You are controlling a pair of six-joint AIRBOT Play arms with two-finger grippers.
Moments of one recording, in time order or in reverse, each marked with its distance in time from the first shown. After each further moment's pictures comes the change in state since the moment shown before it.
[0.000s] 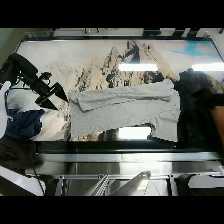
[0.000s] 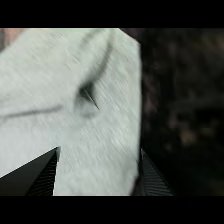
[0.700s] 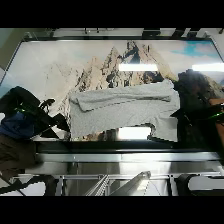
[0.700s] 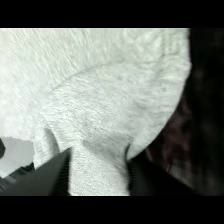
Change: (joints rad) left arm 0.002 0.392 -0.701 0.043 -0.251 0.181; right arm 0.150 -0.003 -0.249 -0.082 0.042 0.091
